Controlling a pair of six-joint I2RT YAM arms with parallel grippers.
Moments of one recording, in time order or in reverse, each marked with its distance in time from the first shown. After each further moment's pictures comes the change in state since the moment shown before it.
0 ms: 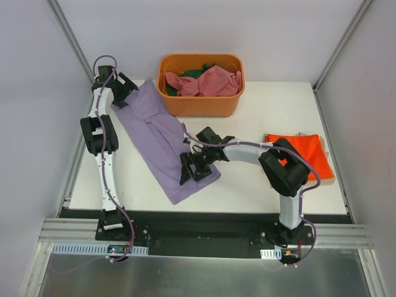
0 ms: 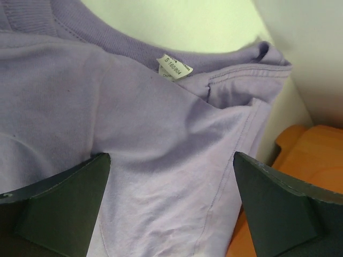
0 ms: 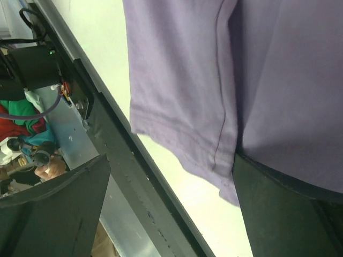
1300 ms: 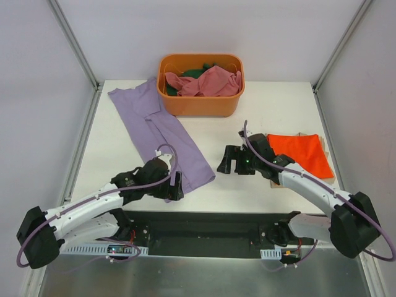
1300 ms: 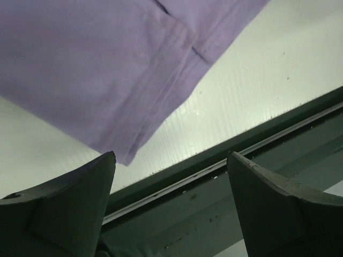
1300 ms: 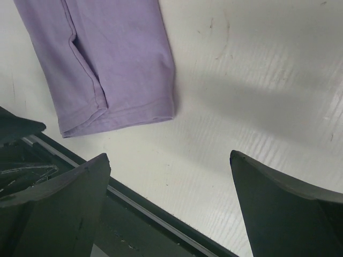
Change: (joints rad) left arm -0.983 -1.720 -1.871 0.096 -0.195 0.102; right arm -0.189 -0.729 -0.483 0.002 0.496 0.166
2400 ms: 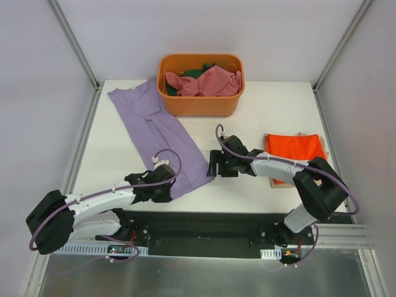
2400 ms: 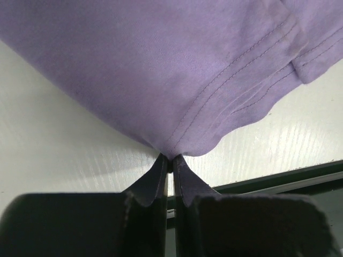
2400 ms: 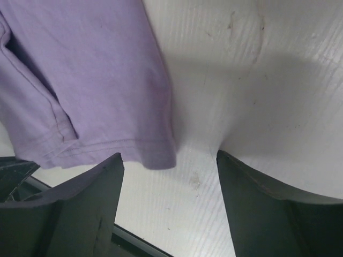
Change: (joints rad) left arm -0.080 0.196 -0.068 0.028 -0.140 -0.211; right arm 0.119 0.350 0.080 0.103 0.089 0.072
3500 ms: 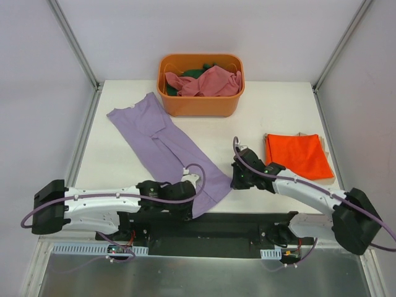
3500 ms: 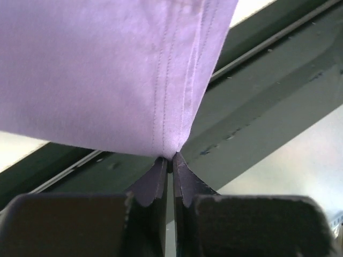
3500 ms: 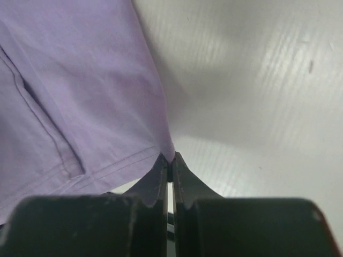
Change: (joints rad) left arm -0.389 -0.012 0.141 -0.024 0.087 -0.044; right arm 0.060 -0.325 -0.150 -0.221 0.175 -0.012
